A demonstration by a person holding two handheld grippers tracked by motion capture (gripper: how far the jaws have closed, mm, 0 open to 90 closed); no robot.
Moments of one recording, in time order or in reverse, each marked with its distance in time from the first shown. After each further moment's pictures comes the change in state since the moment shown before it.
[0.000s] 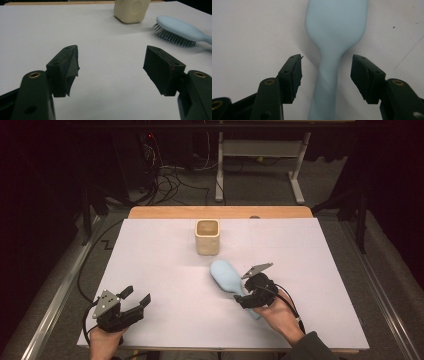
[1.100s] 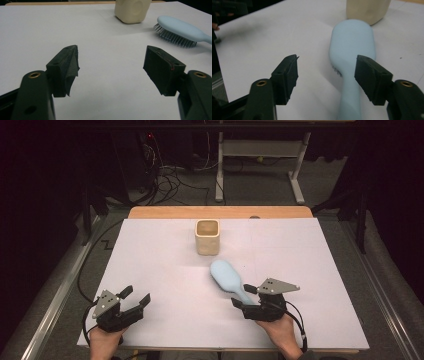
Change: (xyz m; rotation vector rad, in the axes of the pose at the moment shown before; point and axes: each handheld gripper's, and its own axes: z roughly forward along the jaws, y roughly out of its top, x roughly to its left) left arm 0.001 0.000 0.000 0.000 0.003 0.001; right arm 0.013 -0.043 -0.015 -0.441 0.105 0.033
